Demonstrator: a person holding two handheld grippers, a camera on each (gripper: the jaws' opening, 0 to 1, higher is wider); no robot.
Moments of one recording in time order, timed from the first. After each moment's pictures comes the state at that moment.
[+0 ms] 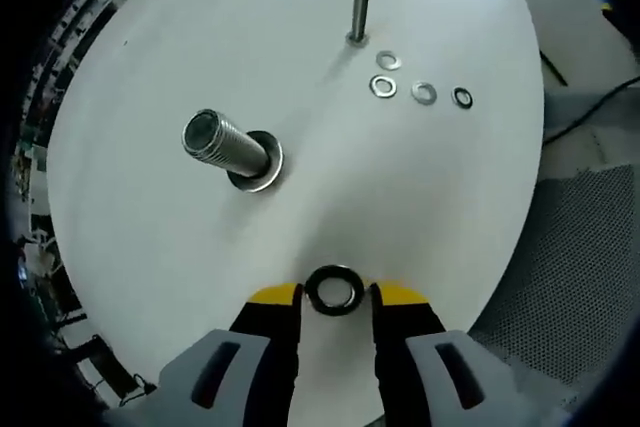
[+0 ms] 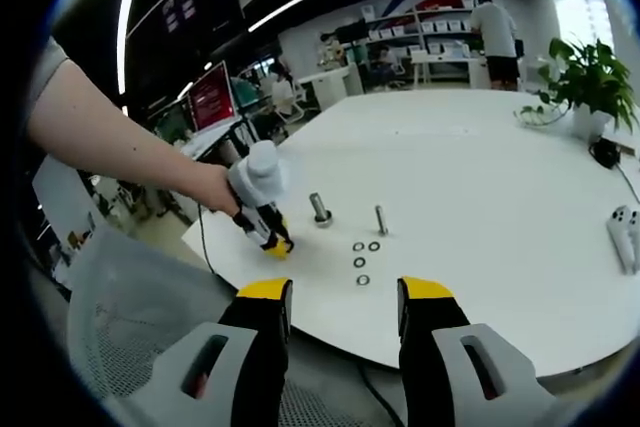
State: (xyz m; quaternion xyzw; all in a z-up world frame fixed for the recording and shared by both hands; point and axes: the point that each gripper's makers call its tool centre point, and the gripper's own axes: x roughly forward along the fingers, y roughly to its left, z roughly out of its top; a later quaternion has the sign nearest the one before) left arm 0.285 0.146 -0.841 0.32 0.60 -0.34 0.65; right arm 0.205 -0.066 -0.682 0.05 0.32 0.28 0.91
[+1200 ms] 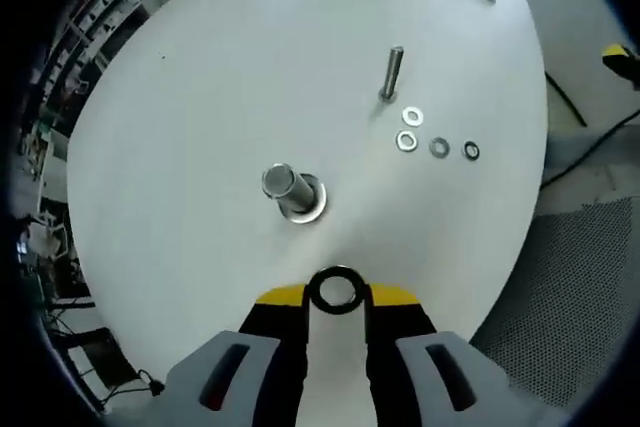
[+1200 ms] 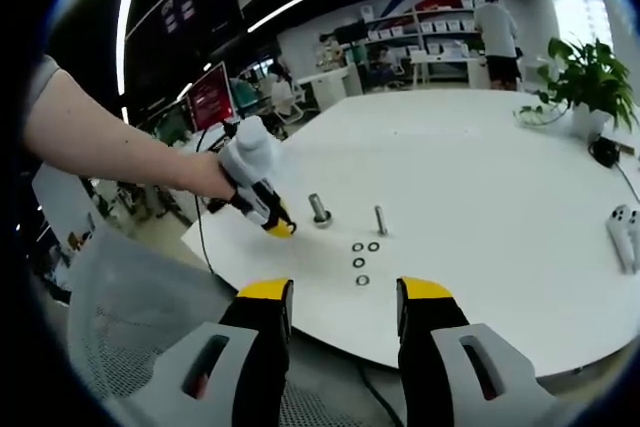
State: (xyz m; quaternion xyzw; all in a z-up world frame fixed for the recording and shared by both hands) left arm 0.308 0.131 -0.790 0.29 0.55 -0.33 0.71; right arm 0.205 -0.066 -0.682 0.05 0.32 0.28 0.91
